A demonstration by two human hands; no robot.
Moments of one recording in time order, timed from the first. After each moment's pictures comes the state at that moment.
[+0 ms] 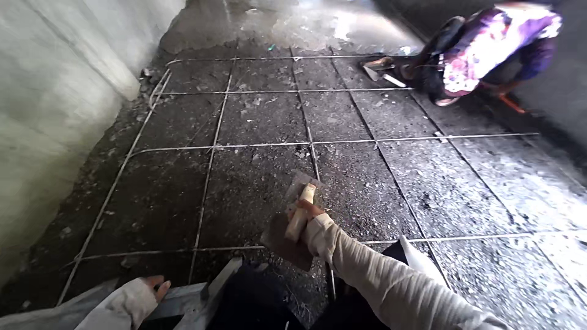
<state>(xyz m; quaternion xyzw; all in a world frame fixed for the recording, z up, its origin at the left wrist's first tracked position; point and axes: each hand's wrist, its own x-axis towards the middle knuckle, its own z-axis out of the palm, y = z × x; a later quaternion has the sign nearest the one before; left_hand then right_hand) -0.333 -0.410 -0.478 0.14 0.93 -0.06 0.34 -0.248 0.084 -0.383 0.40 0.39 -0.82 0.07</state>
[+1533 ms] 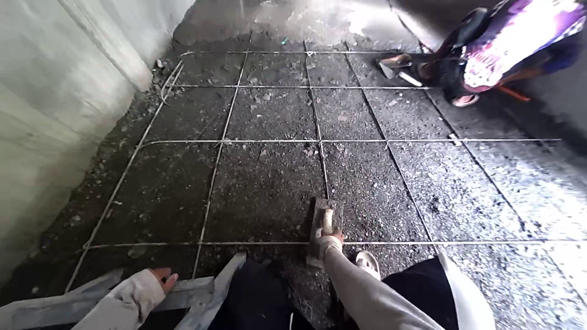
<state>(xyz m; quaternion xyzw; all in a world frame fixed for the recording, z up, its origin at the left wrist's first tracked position) -0.342 -0.413 -0.488 0.13 0.92 -0.08 0.36 -0.202 0.123 -0.627 0.61 0.69 -0.39 0.05</state>
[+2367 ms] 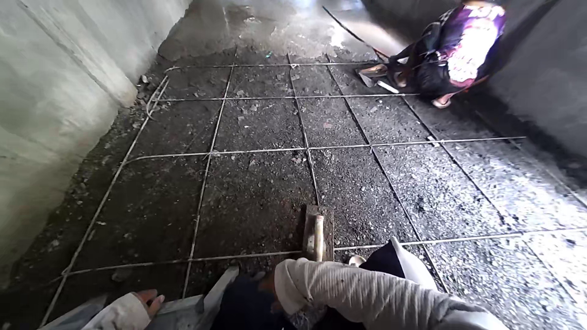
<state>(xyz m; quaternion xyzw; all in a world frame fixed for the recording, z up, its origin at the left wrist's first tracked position) -0.336 -0.405 -0.481 0.14 0.92 -0.08 0.36 -0.194 -0.043 -0.348 0.02 0.83 -0.32 0.46</state>
